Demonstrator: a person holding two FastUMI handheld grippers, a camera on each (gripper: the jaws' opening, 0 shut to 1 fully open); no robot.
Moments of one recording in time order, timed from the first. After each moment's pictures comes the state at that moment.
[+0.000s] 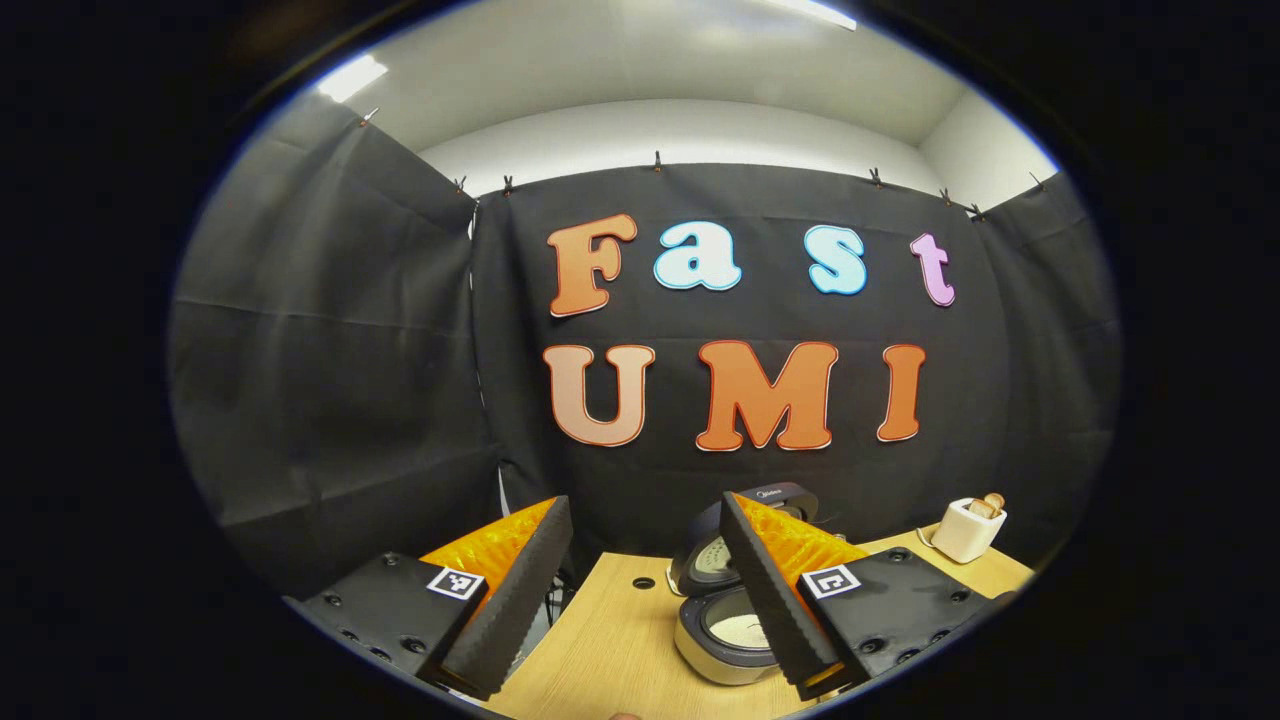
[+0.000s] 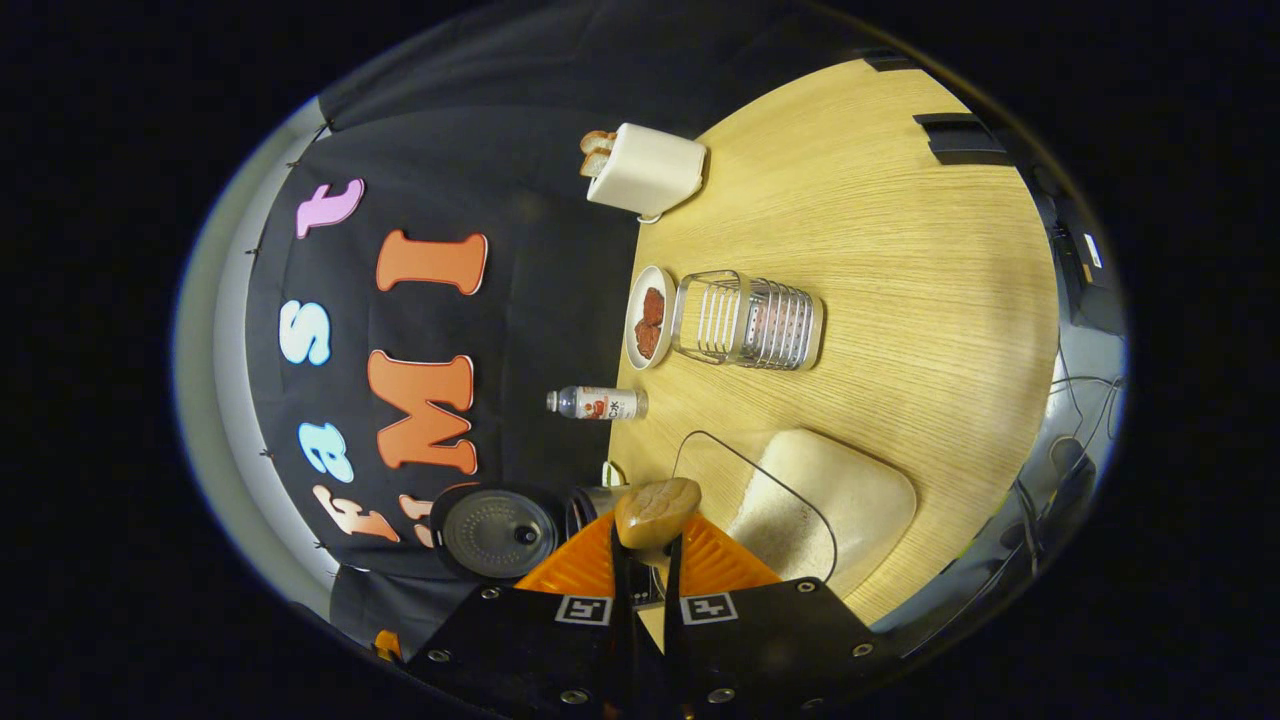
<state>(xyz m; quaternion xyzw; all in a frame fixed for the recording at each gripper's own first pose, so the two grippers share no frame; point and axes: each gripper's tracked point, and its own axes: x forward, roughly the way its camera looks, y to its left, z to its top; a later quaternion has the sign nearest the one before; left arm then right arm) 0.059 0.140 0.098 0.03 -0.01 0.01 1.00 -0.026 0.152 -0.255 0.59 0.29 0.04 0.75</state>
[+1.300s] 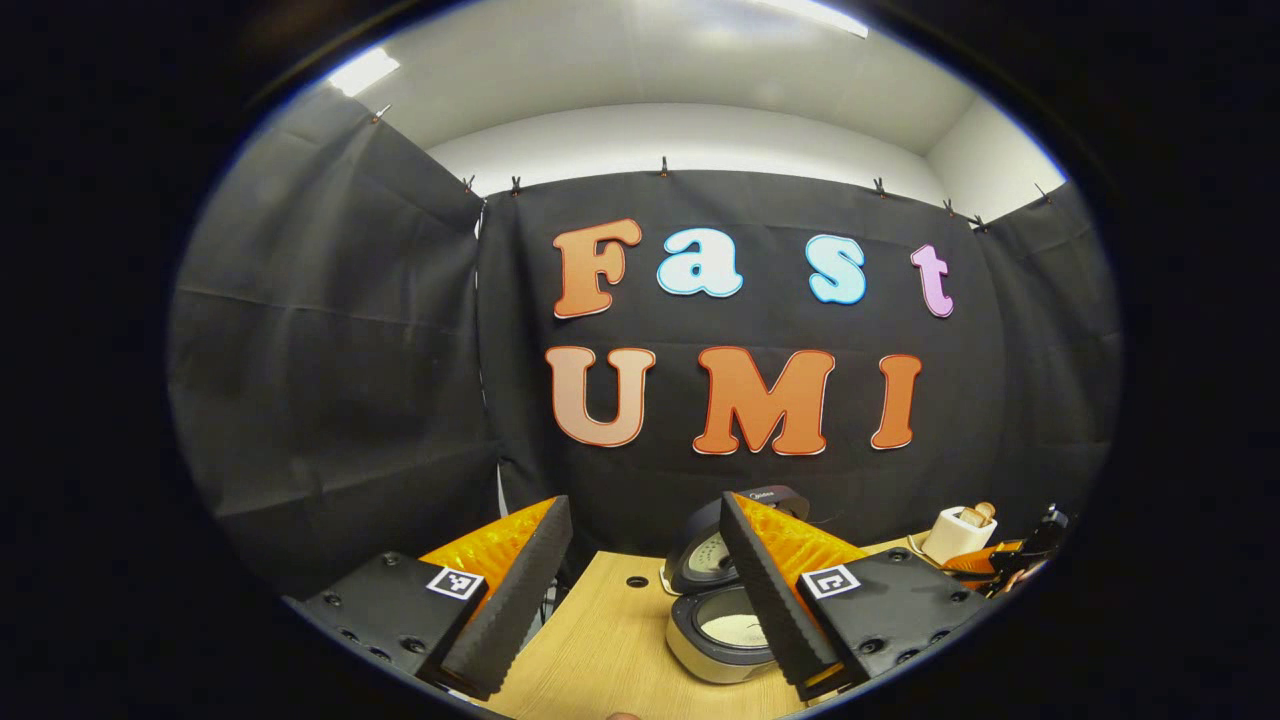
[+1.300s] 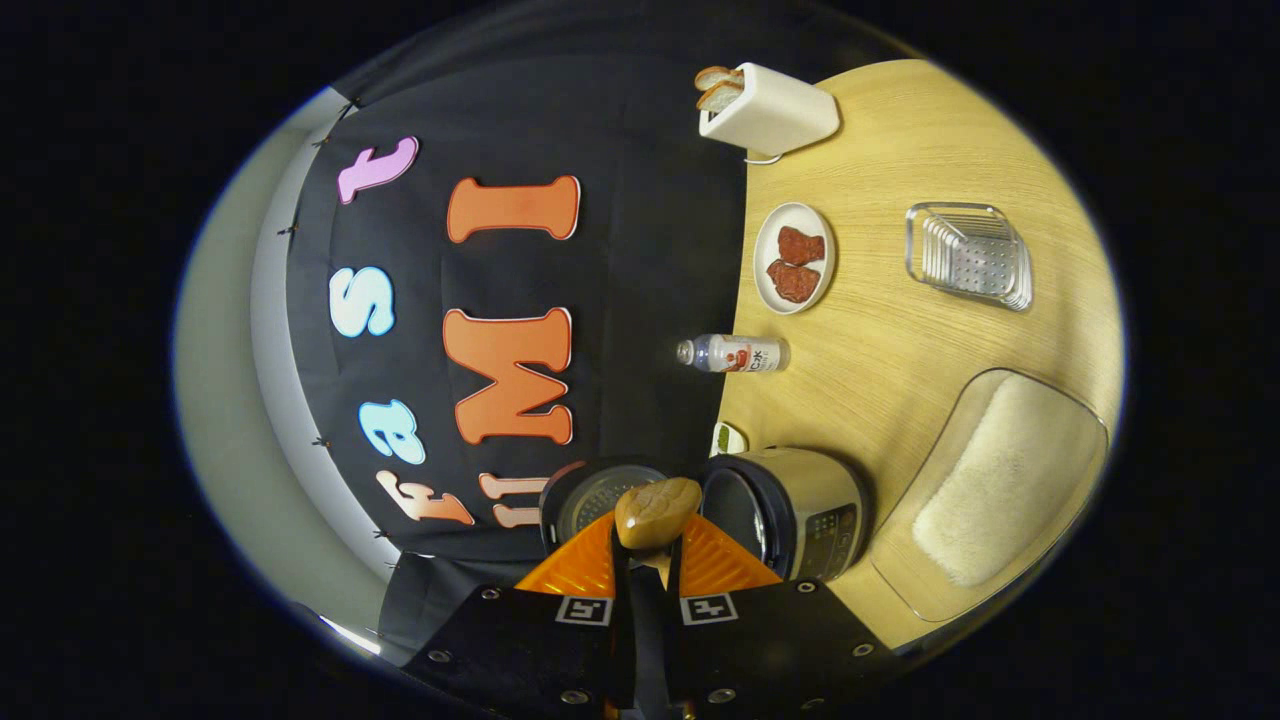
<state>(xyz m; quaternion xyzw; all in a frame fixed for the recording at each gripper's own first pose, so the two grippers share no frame) 0.044 0.150 0.095 0.02 -0.01 0.01 1.00 0.054 0.276 -0.126 0.61 0.29 0.15 0.72</state>
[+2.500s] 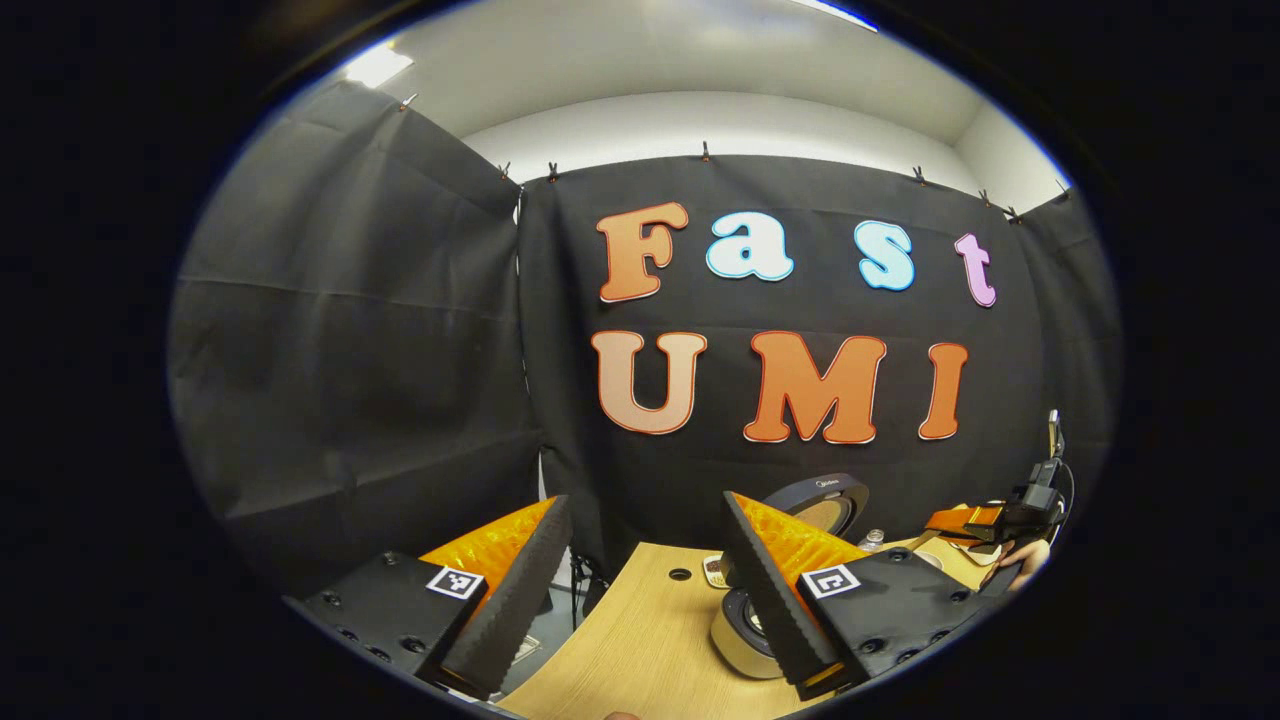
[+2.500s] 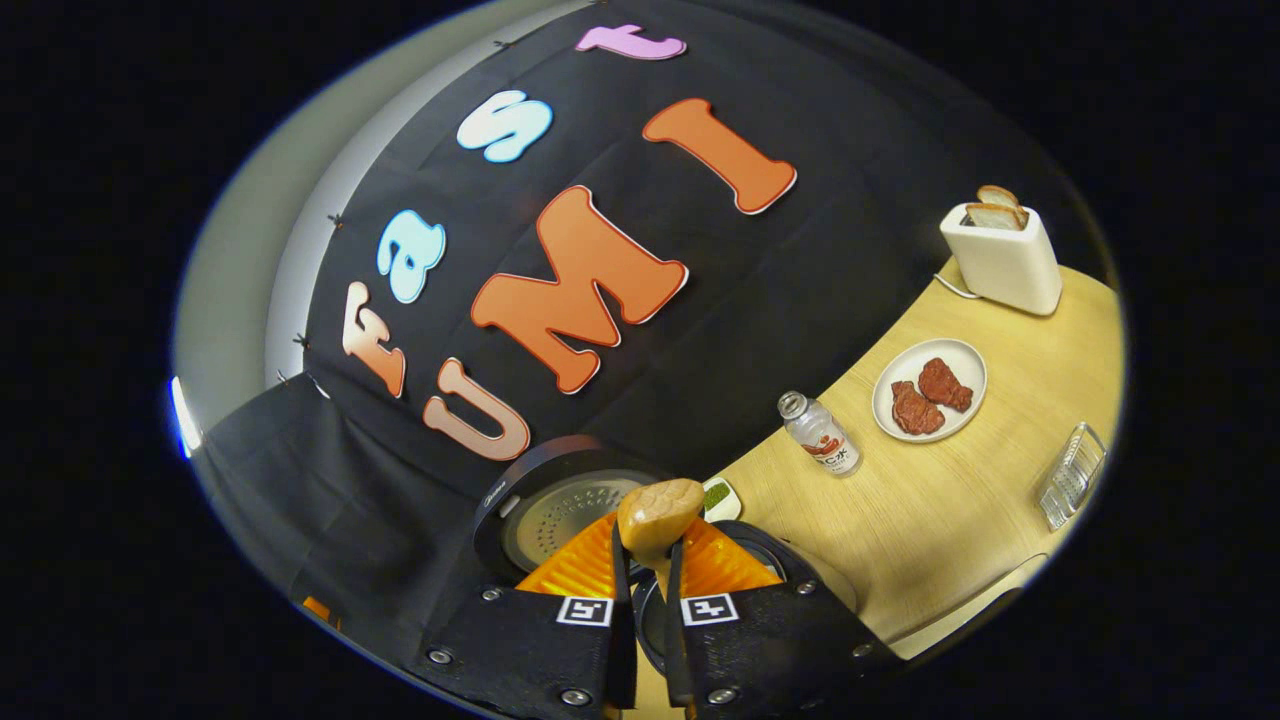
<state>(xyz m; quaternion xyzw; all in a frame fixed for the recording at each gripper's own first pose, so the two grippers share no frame) 0.061 0.211 0.084 0.01 0.01 0.06 1.00 0.121 0.376 -0.093 0.30 0.20 0.23 0.90</state>
